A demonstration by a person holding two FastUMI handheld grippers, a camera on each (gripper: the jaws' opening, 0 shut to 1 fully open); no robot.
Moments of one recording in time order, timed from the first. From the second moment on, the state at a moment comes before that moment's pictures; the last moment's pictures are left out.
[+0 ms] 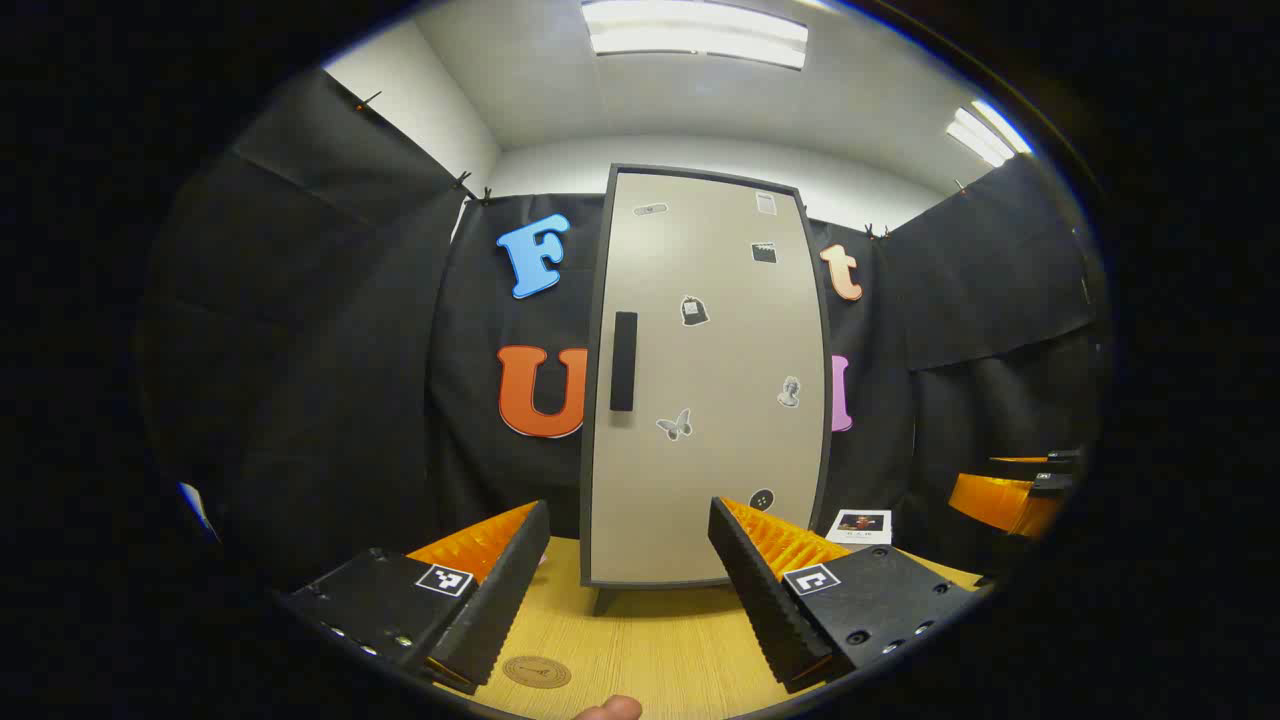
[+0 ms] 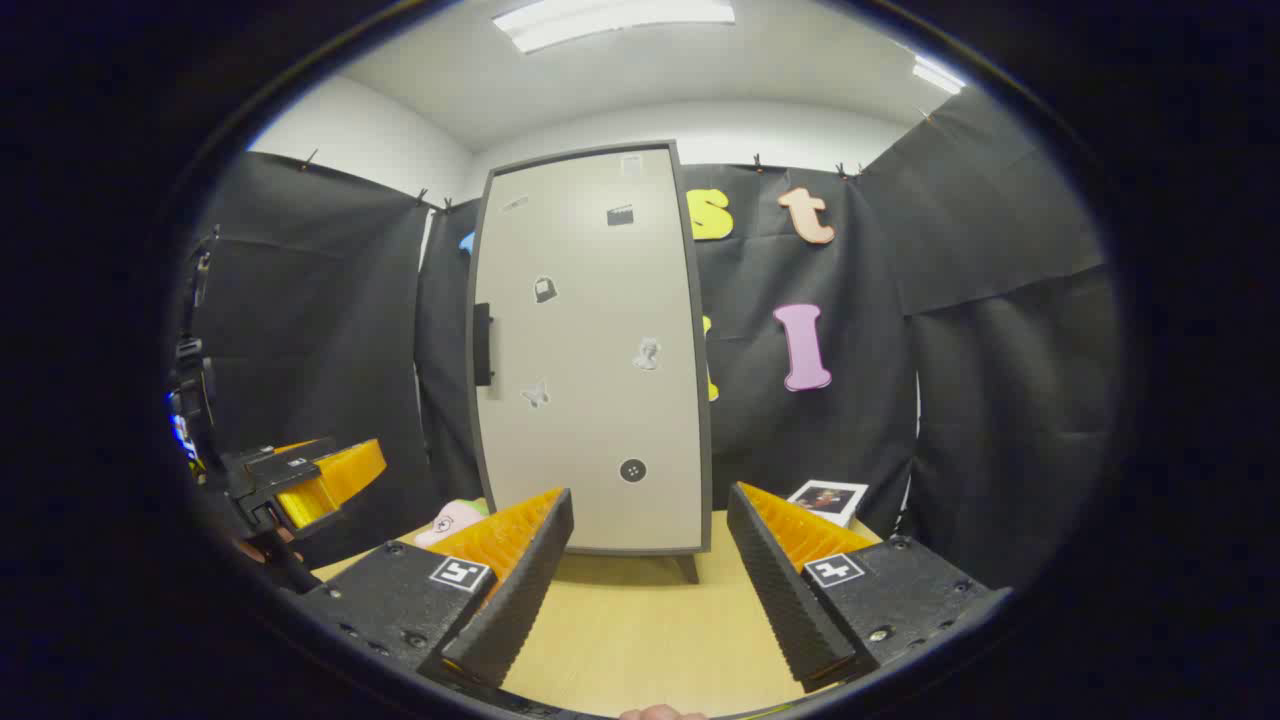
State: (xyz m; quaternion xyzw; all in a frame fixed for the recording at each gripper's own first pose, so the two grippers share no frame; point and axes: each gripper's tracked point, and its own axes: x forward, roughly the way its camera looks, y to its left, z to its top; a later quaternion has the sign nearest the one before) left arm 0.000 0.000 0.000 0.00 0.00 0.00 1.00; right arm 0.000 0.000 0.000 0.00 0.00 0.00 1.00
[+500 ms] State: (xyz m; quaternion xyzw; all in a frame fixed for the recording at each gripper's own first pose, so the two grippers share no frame) left arm -0.004 0.002 0.003 0.01 0.00 0.00 1.00; right arm -0.001 0.003 0.004 0.00 -0.01 0.01 1.00
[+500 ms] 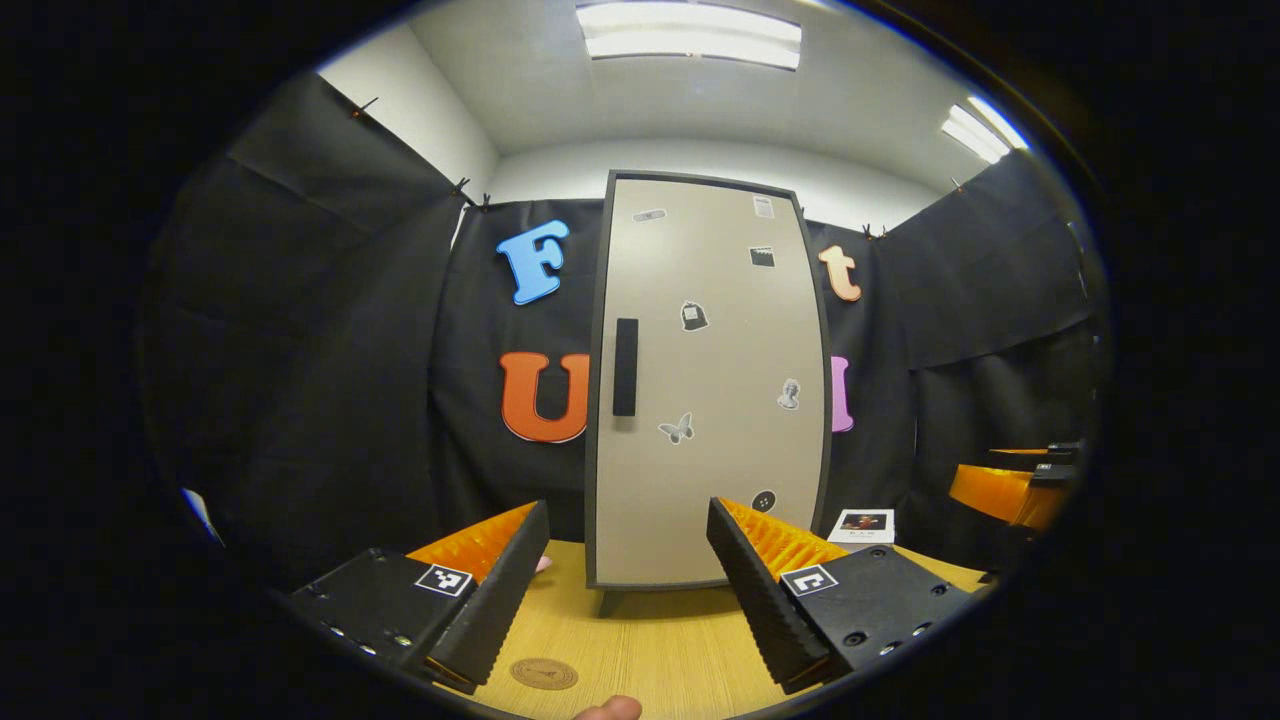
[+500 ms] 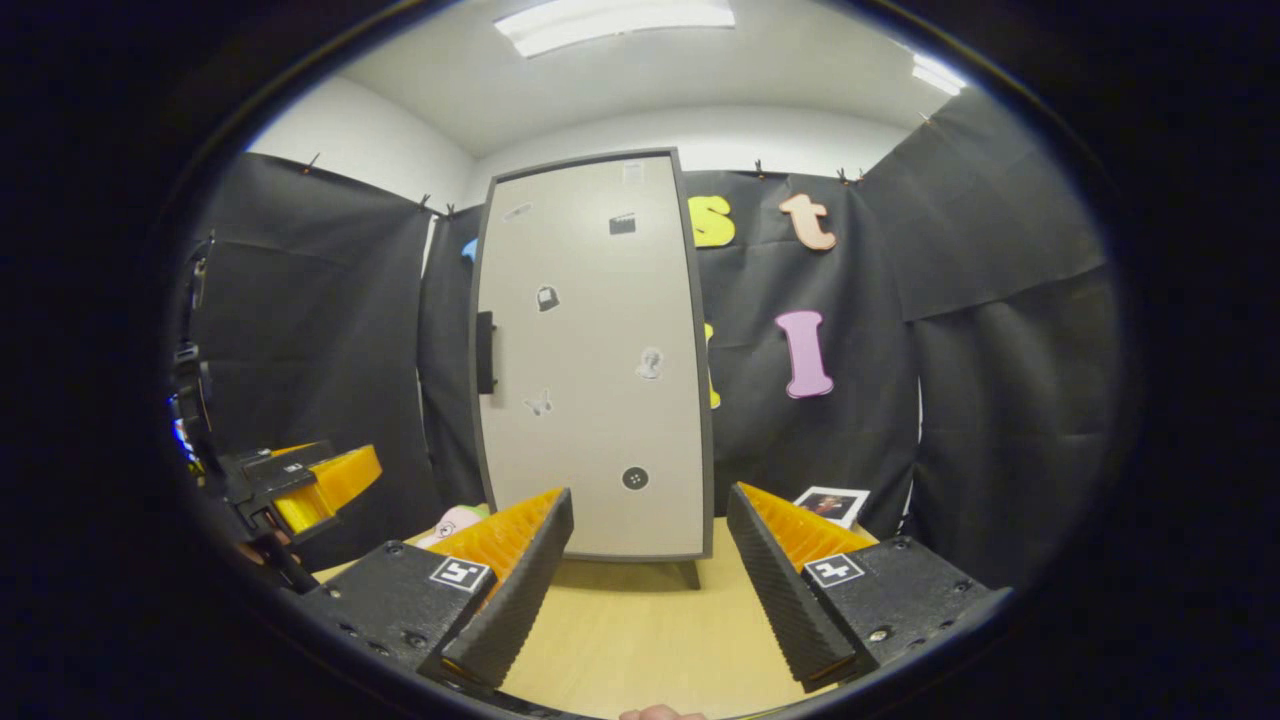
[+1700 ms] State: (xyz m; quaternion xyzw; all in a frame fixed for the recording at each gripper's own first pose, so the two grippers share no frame) left arm -0.014 0.009 -0.008 0.01 0.00 0.01 1.00; right arm 0.026 0.062 0.021 -0.01 -0.01 0.09 1.00
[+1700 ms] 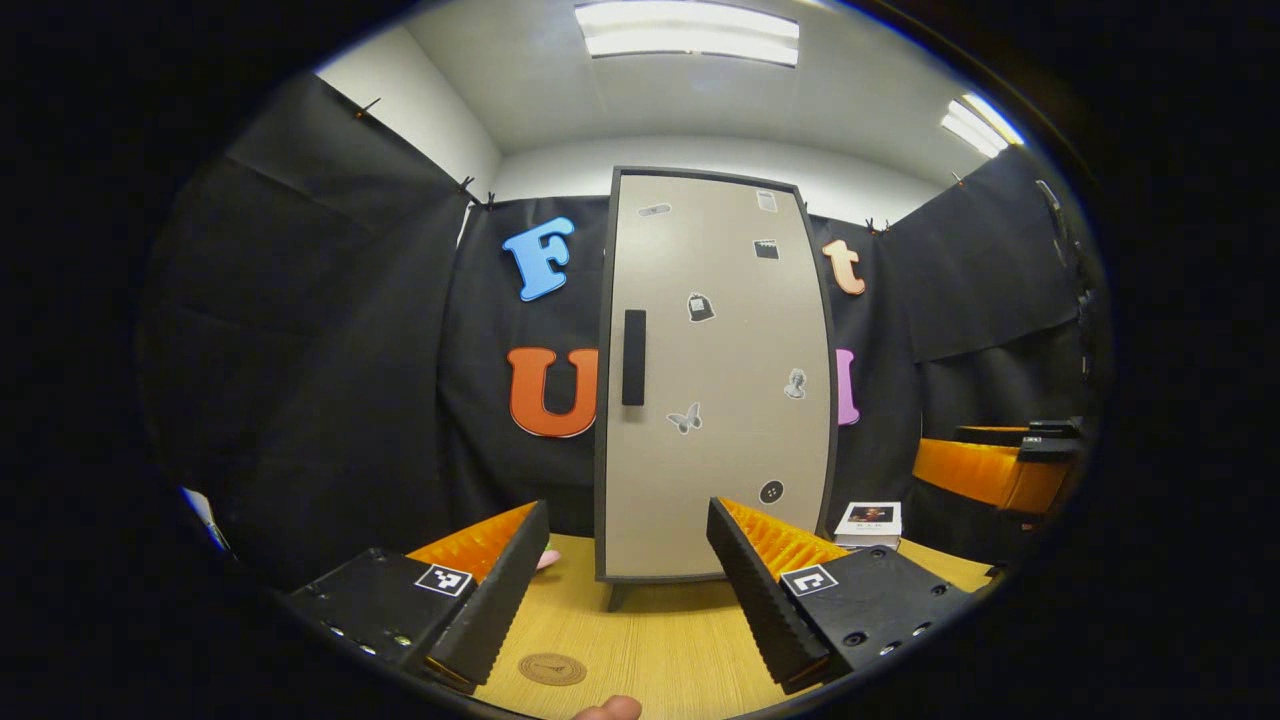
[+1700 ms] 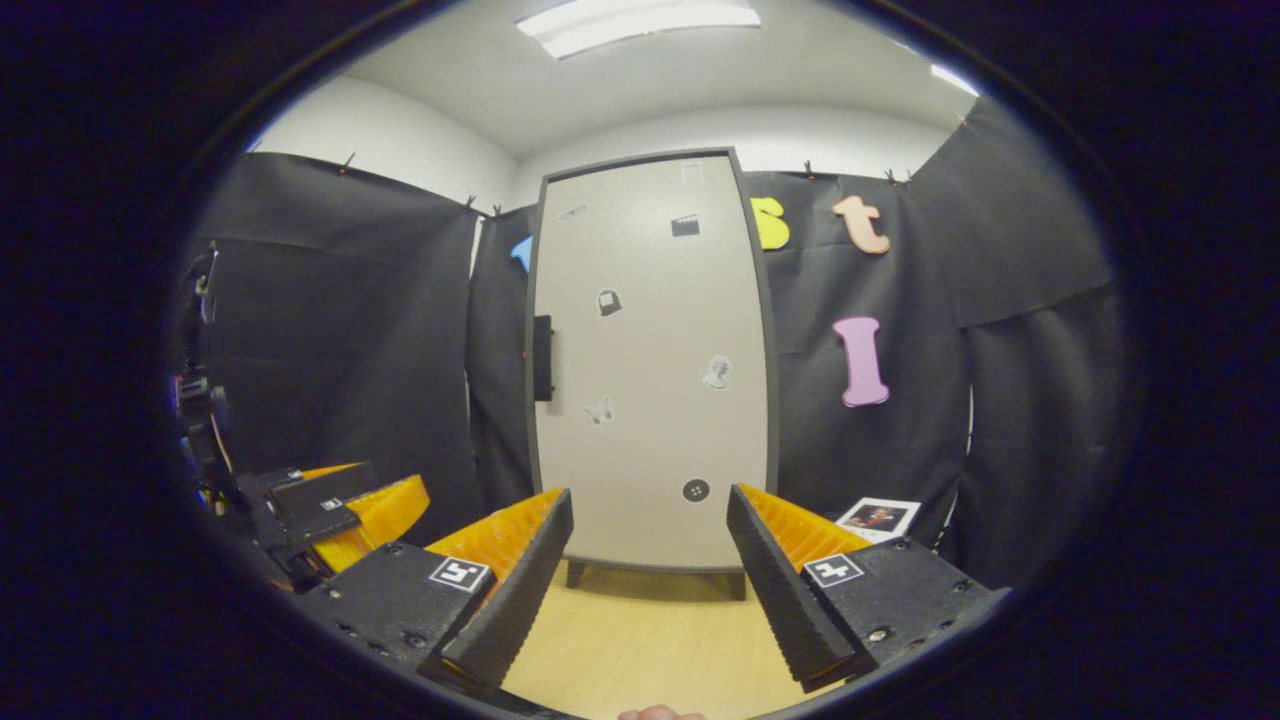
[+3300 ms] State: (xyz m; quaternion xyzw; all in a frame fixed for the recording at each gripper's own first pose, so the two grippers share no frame) left arm -0.024 0.051 -0.023 0.01 0.02 0.07 1.00; right arm 0.310 0.252 0.101 -0.02 0.02 0.23 0.97
